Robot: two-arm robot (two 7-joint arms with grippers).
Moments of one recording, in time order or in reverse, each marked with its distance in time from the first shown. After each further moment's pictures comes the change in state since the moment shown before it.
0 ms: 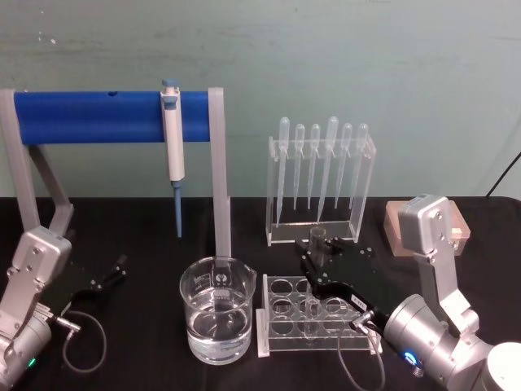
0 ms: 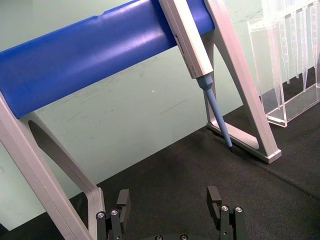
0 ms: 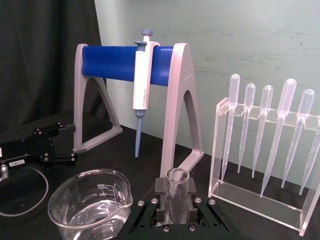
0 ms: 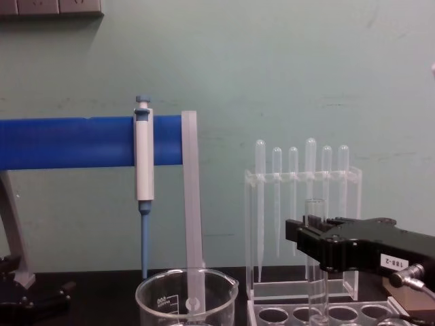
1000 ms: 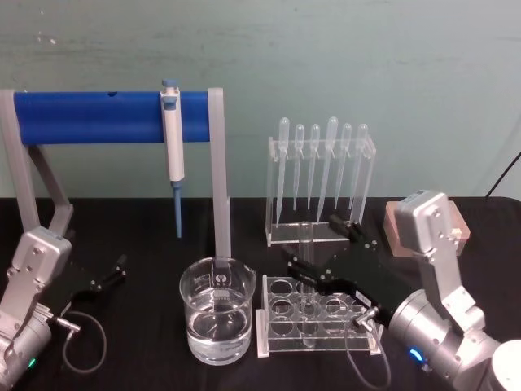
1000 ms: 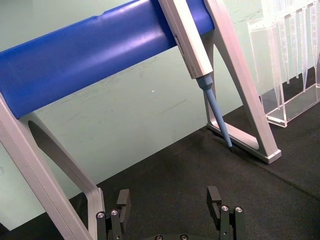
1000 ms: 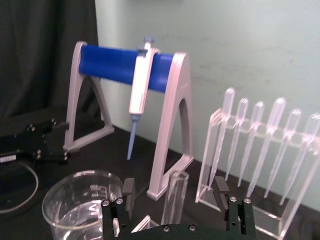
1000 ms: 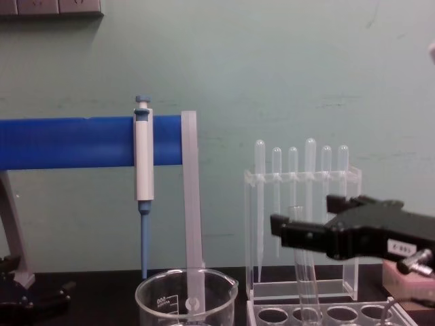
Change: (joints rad) left arm 0.000 0.000 0.000 0.000 0.000 0.000 0.000; right arm -0.012 0.015 0.003 -0.058 -0.075 0.022 -0.024
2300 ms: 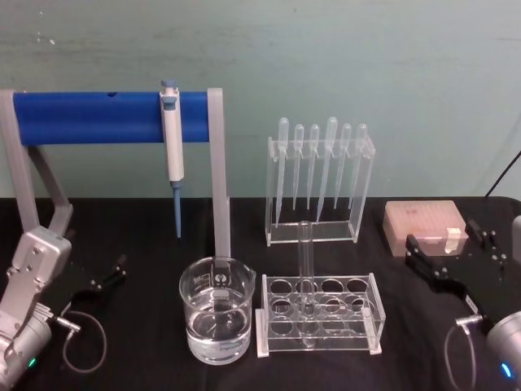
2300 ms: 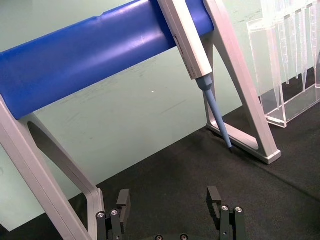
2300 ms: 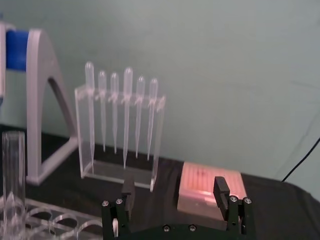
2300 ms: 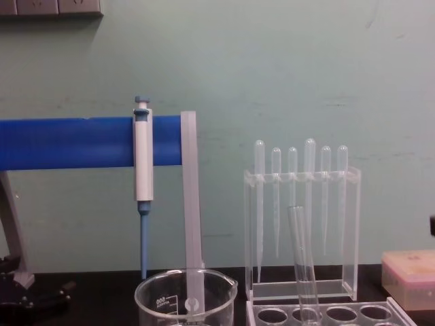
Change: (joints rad) left arm 0.000 0.000 0.000 0.000 0.000 0.000 0.000; right arm -0.200 -0.072 0.272 -0.085 -0.131 -0.028 -0.180
